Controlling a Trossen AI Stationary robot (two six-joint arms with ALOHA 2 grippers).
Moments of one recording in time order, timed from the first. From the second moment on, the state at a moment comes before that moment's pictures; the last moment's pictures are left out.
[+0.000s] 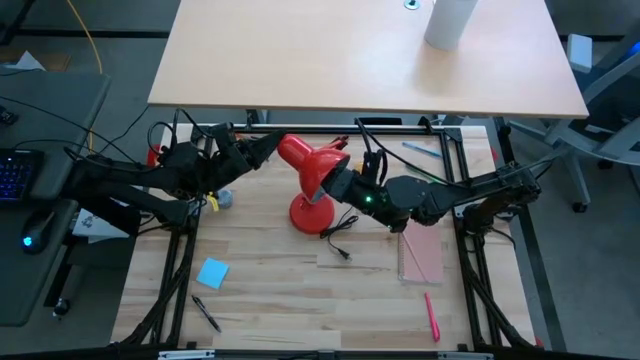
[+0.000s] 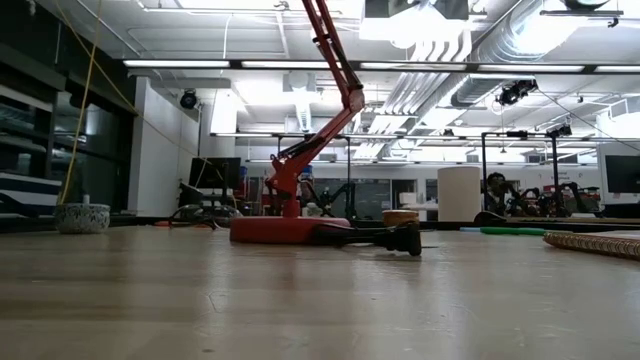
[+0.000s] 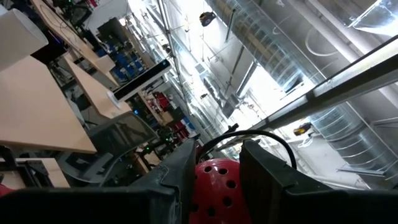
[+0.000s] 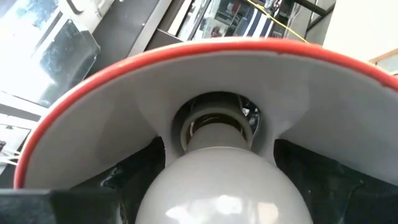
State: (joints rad) left arm -0.10 1.10 0.99 0.53 -0.55 -0.79; right arm 0.28 1.63 1.61 0.14 0.82 1.07
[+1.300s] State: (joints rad) left arm -0.10 1.10 0.99 0.57 -0.55 -0.76; right arm 0.27 1.59 1.61 0.10 0.71 1.10
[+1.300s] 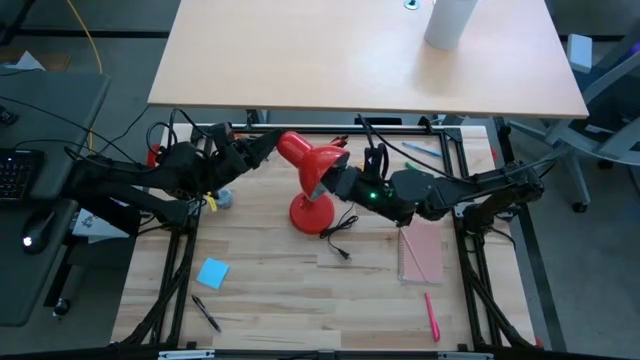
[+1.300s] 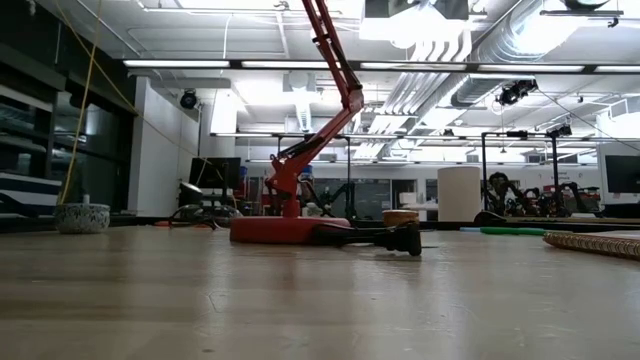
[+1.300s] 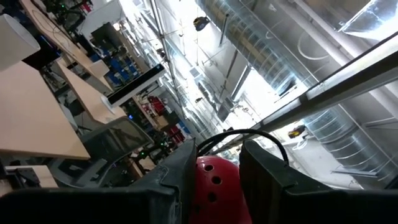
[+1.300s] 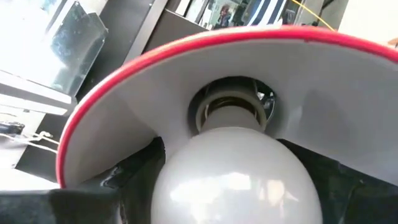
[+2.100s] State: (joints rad) left arm -0.09 1.09 0.99 0.58 -0.55 -0.69; right arm 0.27 1.56 1.61 -0.08 0.64 1.12
